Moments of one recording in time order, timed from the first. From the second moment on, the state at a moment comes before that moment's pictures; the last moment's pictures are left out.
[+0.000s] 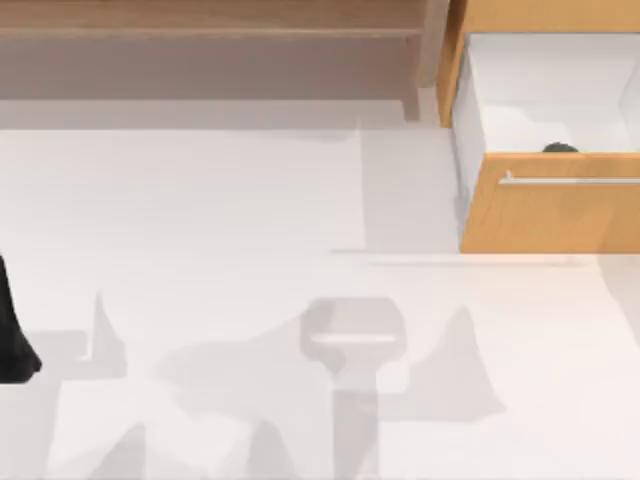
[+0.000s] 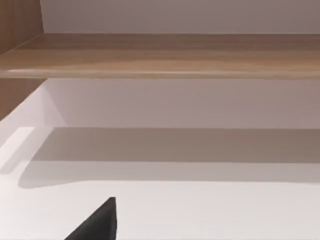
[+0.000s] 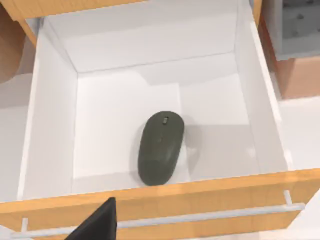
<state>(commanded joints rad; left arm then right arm) 0.00 0.00 0.00 0.00 0.00 0.00 0.08 1.13 1.04 -0.57 0.05 0.20</state>
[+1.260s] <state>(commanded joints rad) 0.00 0.00 0.00 0.00 0.00 0.00 0.15 2.44 2.17 -1.21 0.05 0.48</state>
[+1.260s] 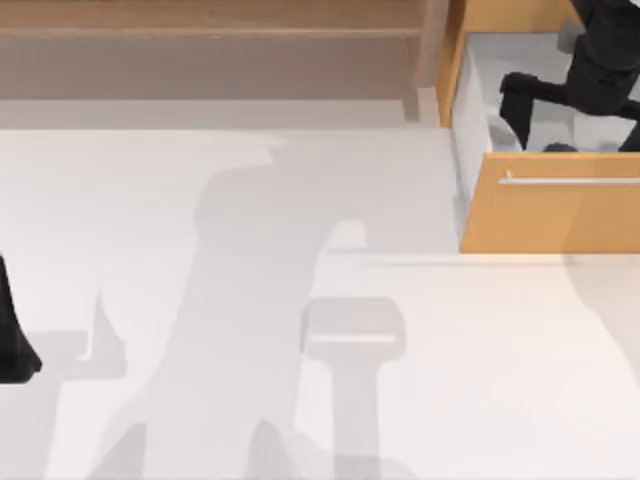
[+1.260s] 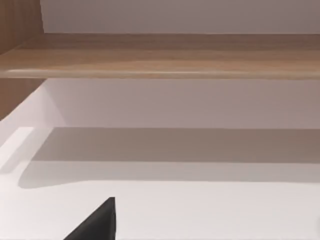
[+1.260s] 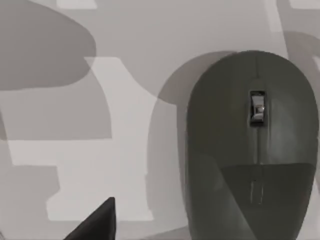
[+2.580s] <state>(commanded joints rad) 0.00 0.00 0.00 0.00 0.00 0.00 0.14 2.46 2.10 -1.11 0.05 0.48</state>
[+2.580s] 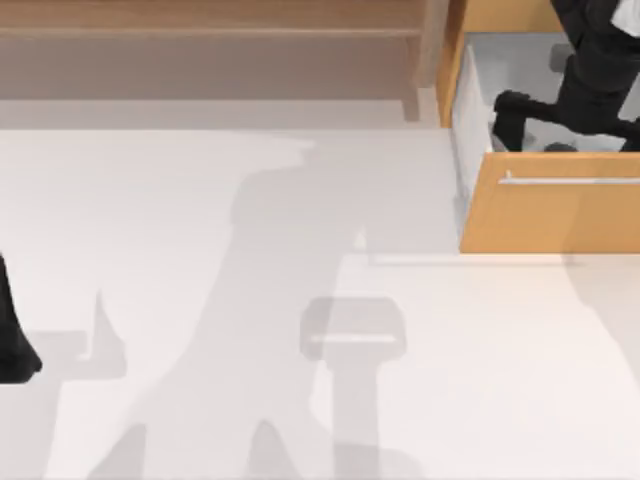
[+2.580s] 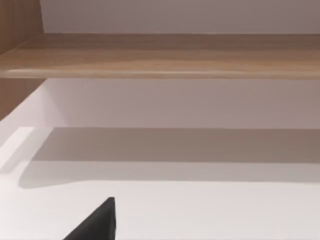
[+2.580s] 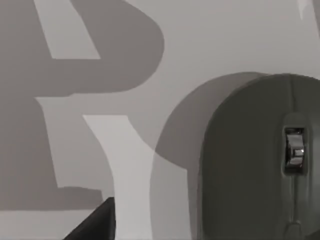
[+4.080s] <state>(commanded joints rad) 0.00 0.00 0.00 0.00 0.00 0.00 0.14 2.46 2.10 -1.11 0.05 0.48</state>
